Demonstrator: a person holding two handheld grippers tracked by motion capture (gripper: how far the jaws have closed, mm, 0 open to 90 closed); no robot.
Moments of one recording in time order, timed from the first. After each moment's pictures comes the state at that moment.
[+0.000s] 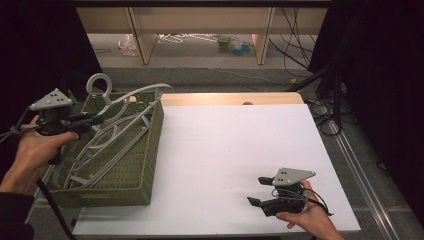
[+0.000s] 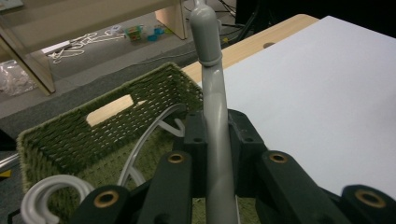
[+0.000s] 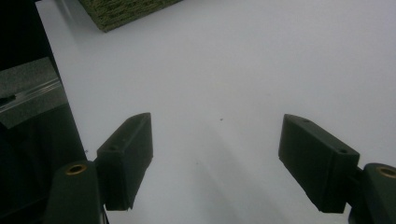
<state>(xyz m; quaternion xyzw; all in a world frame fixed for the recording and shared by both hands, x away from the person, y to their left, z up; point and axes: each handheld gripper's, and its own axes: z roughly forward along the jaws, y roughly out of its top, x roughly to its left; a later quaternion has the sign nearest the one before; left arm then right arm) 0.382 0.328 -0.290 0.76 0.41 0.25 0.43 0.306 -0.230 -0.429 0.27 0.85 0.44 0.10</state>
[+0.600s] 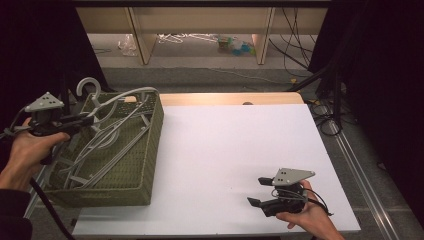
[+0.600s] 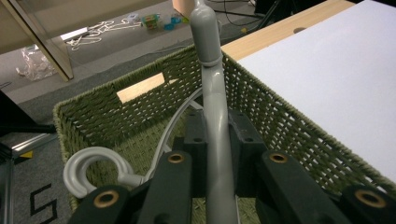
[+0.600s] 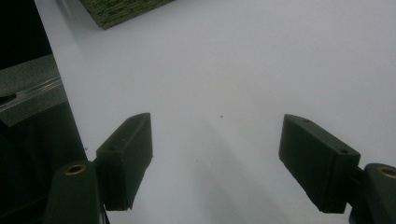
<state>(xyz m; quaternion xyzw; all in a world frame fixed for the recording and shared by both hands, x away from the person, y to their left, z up) 0.395 0.360 -0.311 0.77 0.43 0.26 0.40 0.306 -0.231 -0.430 0.27 0.86 0.43 0.09</state>
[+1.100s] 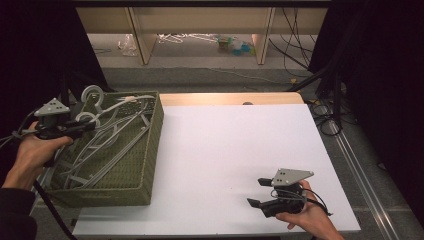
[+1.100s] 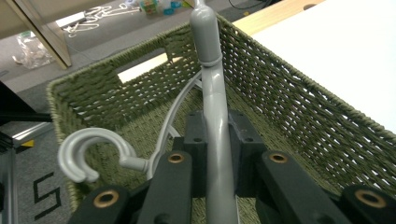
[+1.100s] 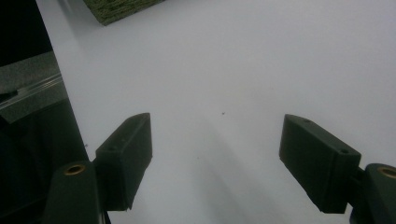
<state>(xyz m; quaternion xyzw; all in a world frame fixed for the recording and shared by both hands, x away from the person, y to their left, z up) 0.407 0.366 -0.334 0.79 0.42 0.25 0.36 0.306 -0.230 -0.432 0.27 0.86 0.43 0.09</state>
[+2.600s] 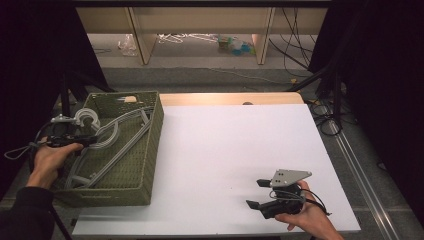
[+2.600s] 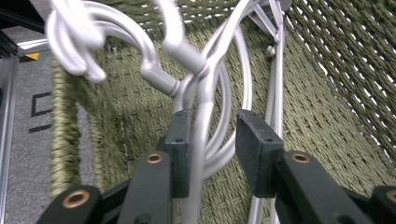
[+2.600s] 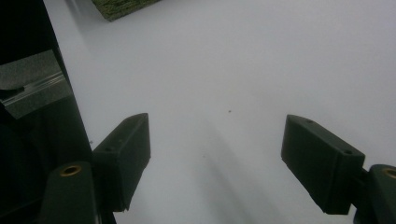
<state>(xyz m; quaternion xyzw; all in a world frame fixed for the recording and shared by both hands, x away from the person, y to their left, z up) 0.423 0.387 -0.396 0.73 0.56 0.21 0.31 0.306 -0.228 -0.434 0.27 0.86 0.42 0.08</state>
